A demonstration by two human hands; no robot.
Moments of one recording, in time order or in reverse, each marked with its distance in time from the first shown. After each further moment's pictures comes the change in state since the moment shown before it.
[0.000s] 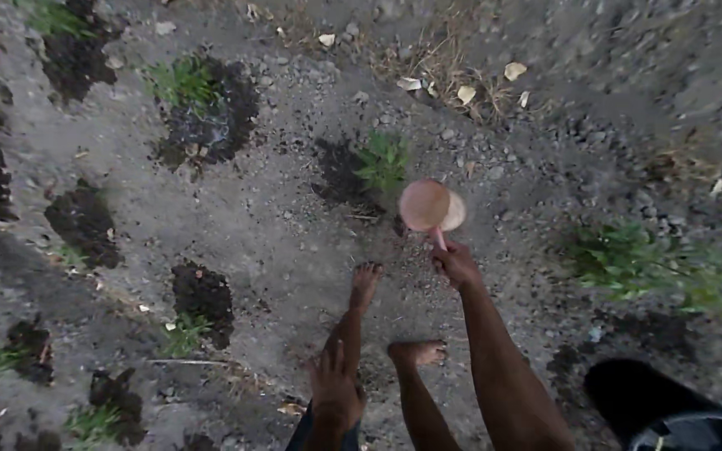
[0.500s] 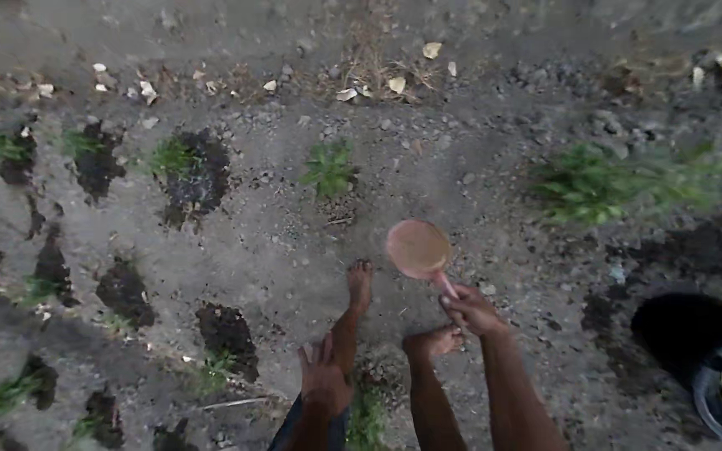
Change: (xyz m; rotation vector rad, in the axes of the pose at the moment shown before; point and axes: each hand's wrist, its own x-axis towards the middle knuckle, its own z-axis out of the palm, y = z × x) left_hand -0.011 0.041 -0.001 0.320 0.091 -0.074; right_hand -0.122 0.147 -0.113 0.310 -0.219 -0.067
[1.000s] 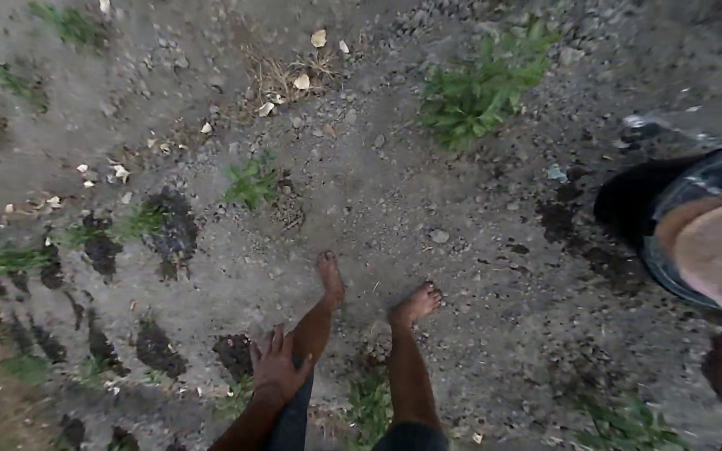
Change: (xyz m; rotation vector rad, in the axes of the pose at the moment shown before) left_hand -0.024 0.050 0.019 0.259 0.367 -0.048; right_hand -0.332 0.166 -0.309 0.455 0.563 -0.612
